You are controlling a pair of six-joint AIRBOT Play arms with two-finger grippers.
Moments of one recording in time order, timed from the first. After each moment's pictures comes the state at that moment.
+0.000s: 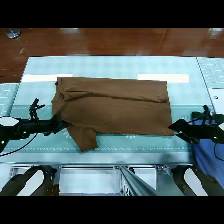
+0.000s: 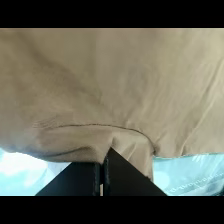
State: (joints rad) left arm 0.26 -0.96 0.38 0.71 -1.02 -1.24; right arm -0.43 -0.86 0.40 -1.06 1.10 1.51
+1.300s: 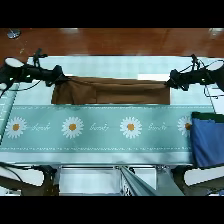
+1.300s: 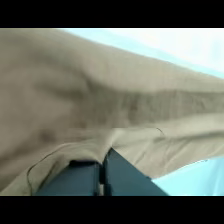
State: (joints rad) left arm 0.15 -1.72 1.41 0.74 -1.11 -1.31; right arm -0.23 -1.70 1.37 -0.89 1.05 1.43
